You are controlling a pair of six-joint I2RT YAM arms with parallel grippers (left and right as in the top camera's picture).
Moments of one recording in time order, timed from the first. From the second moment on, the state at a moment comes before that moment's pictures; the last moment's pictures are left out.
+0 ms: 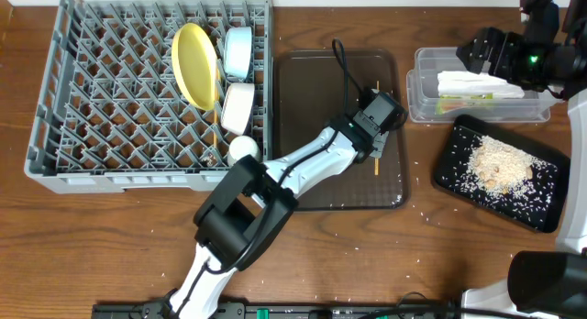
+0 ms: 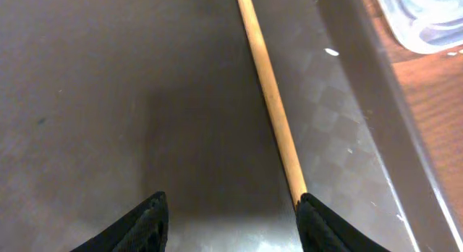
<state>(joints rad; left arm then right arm) -0.80 2.18 1.56 -0.40 -0.17 -0.43 -0.19 1.69 1.85 -1.13 -0.41 0.12</state>
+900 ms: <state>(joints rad) -0.82 2.23 1.56 -0.31 -0.21 -0.35 -0.19 1.69 1.85 -1.13 -0.41 0.12</state>
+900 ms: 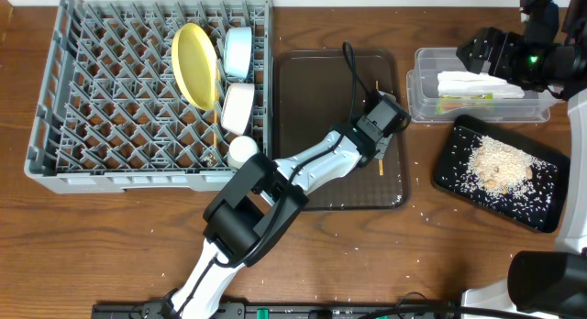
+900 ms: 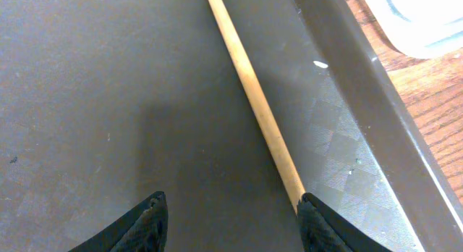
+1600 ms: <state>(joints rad) -0.85 2.27 1.57 -0.28 -0.22 -0.36 -0.19 1.69 1.85 -1.13 -0.41 0.12</state>
